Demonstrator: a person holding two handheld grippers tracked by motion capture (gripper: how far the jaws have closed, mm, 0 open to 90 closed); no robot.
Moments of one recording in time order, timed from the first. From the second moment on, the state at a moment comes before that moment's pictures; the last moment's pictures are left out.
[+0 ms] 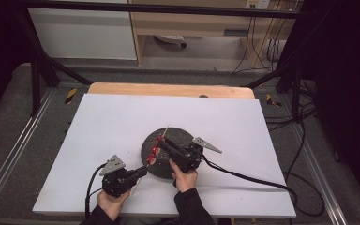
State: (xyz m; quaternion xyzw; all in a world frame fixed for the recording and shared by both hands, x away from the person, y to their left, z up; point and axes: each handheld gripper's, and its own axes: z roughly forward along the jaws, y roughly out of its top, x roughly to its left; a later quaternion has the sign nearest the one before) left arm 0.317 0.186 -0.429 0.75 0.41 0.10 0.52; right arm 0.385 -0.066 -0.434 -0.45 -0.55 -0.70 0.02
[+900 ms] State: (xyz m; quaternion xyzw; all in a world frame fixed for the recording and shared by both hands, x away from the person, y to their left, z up) left arm 0.317 0.197 -0.426 0.75 0.40 0.10 0.52; right arm 0.396 -0.111 -0.403 -0.40 -0.74 -0.54 -0.06
